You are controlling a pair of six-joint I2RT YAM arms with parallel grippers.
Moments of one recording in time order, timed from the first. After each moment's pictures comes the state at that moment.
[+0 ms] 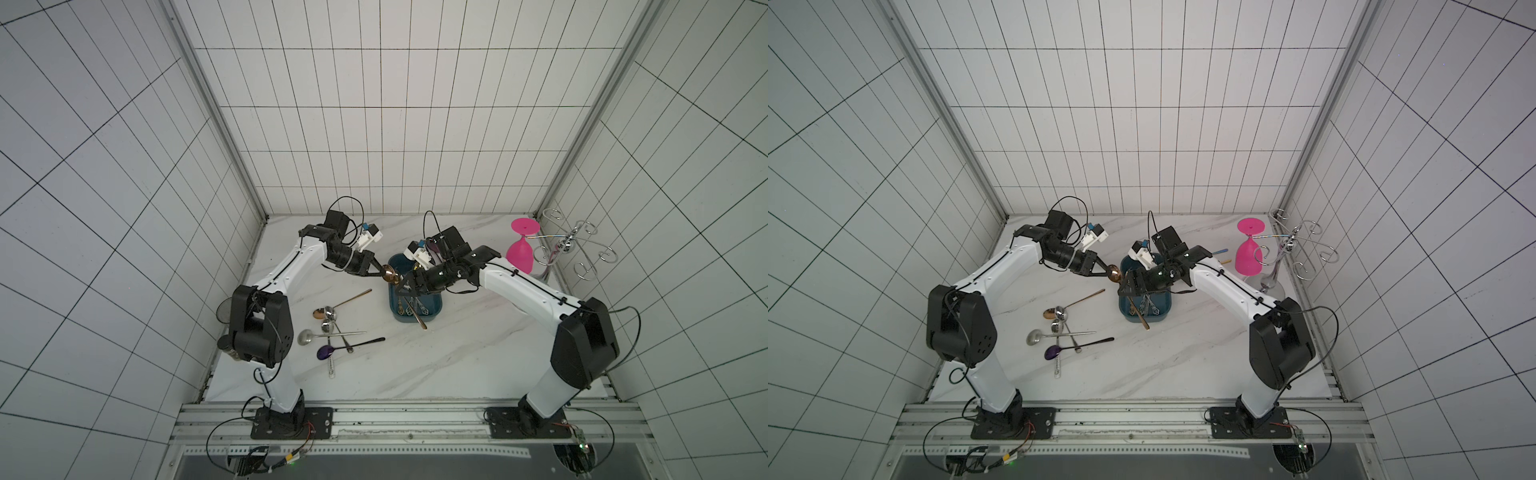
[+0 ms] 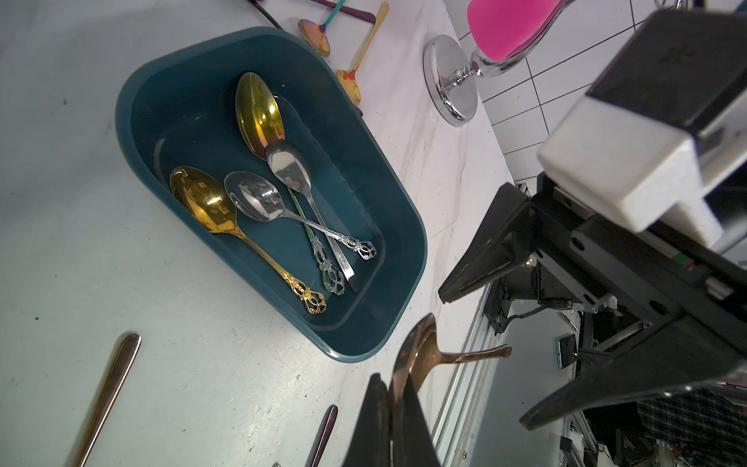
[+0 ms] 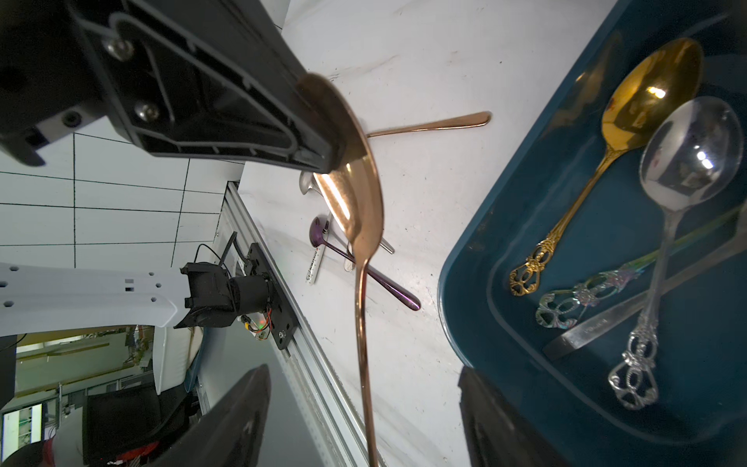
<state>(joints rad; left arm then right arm) -0.26 1.79 1.53 -0.97 0.91 0.14 0.70 1.67 1.37 -0.68 -0.71 0.29</state>
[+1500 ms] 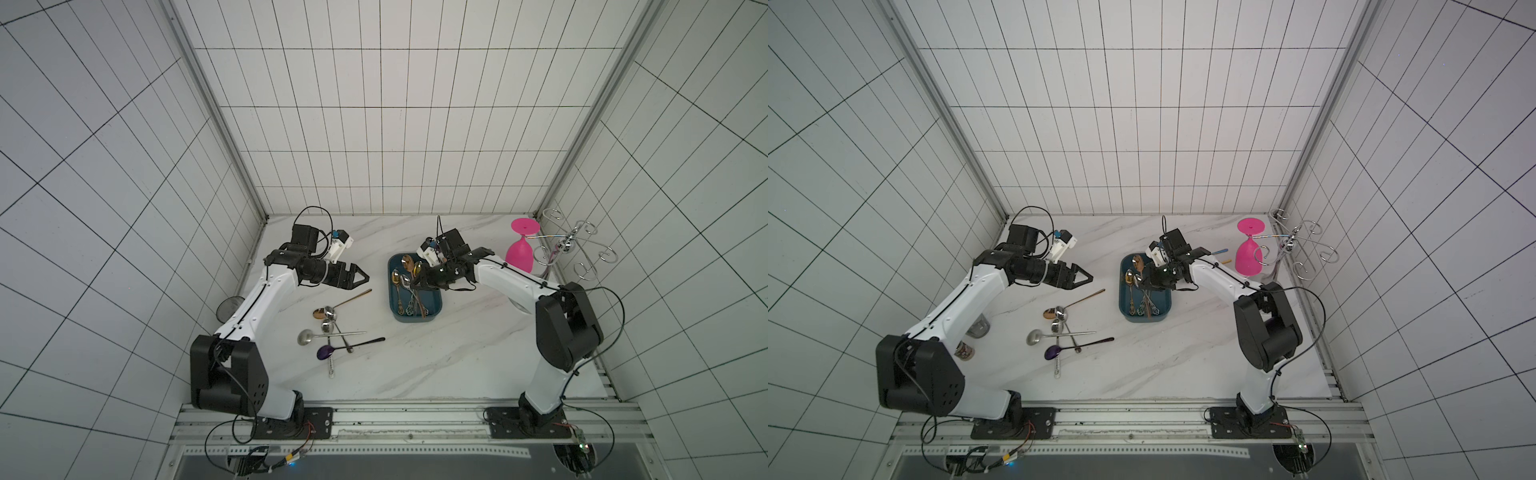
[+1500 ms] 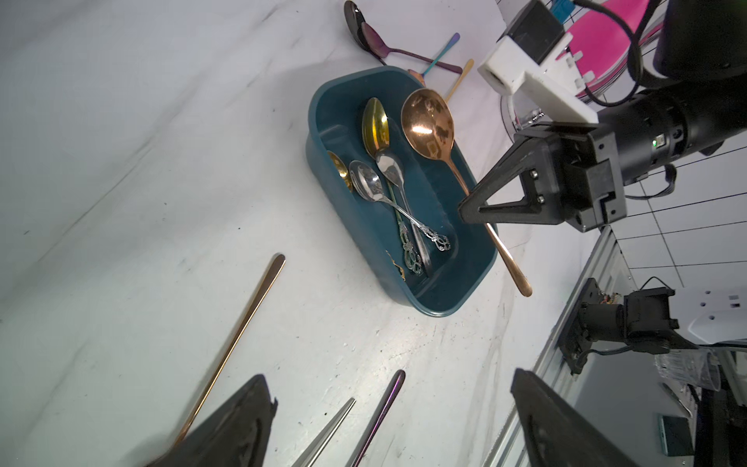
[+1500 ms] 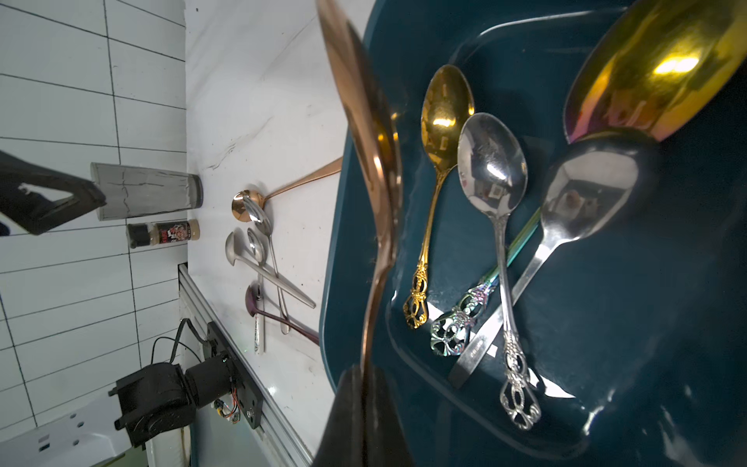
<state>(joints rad) -0.12 1.44 1.19 -0.78 0.71 0.10 0.60 1.81 1.32 -0.54 -0.58 0.47</state>
